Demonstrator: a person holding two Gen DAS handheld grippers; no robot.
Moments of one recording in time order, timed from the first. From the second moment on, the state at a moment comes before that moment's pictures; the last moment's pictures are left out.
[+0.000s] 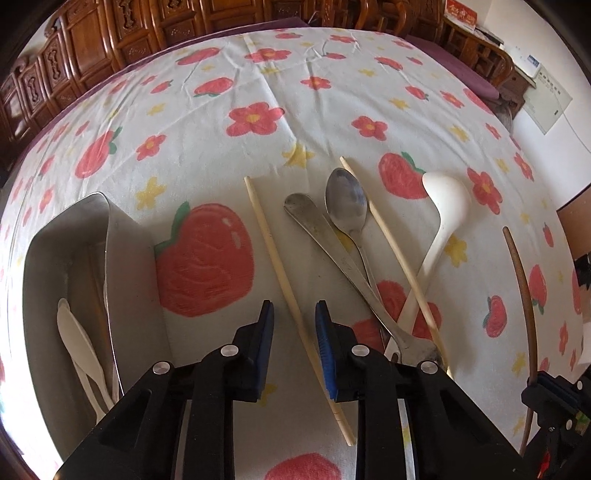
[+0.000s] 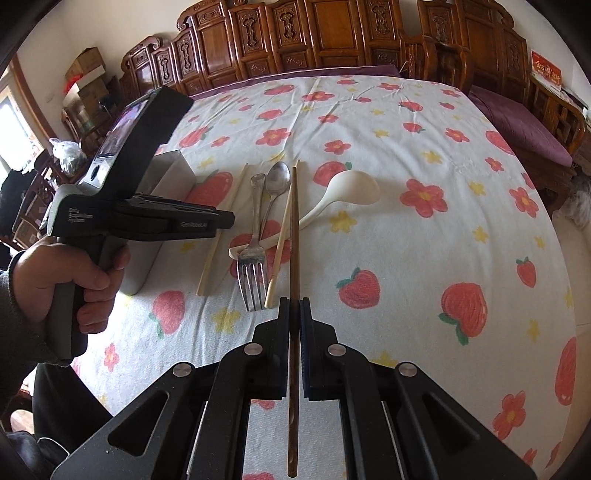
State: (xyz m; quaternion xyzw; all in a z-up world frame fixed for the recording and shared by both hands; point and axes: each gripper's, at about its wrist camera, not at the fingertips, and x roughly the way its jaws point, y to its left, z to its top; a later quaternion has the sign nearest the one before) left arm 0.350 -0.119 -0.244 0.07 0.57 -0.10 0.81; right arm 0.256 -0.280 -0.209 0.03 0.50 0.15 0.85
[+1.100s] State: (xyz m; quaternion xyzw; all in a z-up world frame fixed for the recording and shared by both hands) left arm 0.270 -0.054 -0.140 0.01 0.49 -0.16 0.86; right arm 0.244 -0.248 -0.151 0.03 0.45 0.15 0.88
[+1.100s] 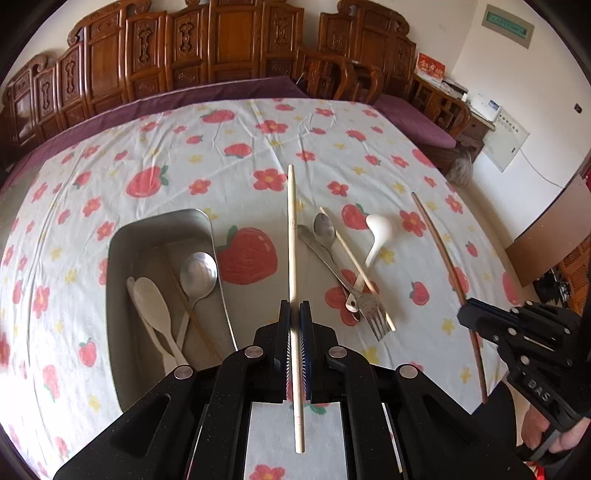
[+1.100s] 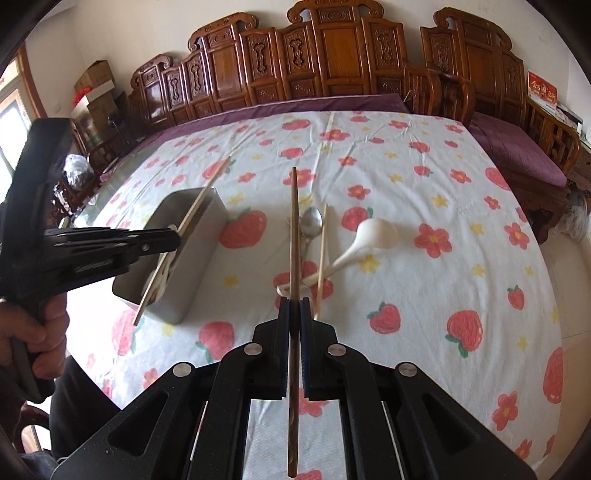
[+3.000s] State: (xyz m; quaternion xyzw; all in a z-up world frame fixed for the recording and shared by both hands) left arm 0.289 0.072 -0.182 -0.03 0.48 -0.11 0.87; right arm 0.282 -0.118 -0.146 -0.01 0.46 0.23 0.86
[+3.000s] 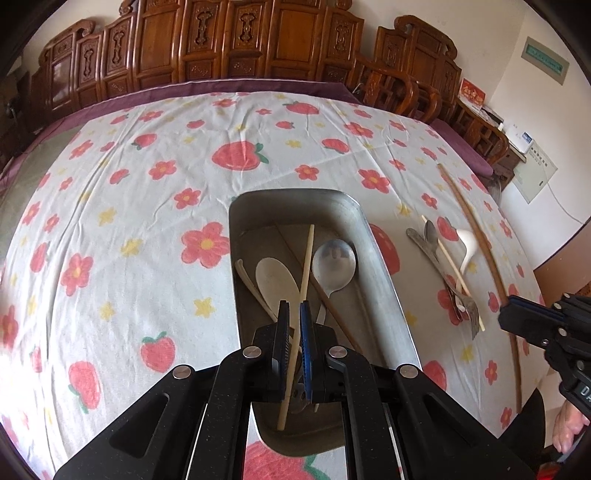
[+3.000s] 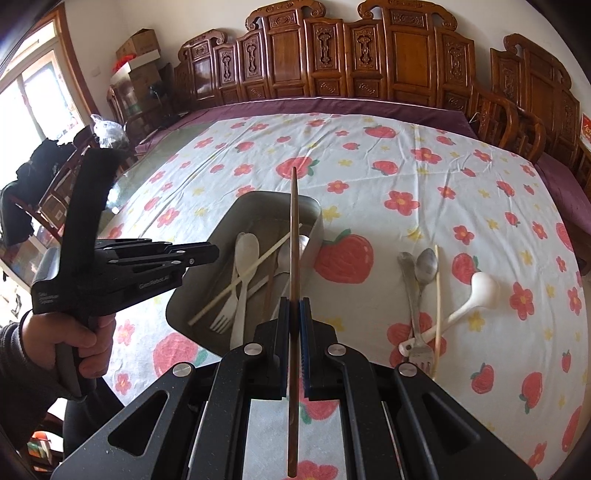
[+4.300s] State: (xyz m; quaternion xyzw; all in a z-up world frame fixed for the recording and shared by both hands) left arm 0.250 0.121 -0.135 -0.02 0.43 -0.07 0.90; right arm 0.350 -0.026 -0.205 0.01 0.49 0.25 0.84
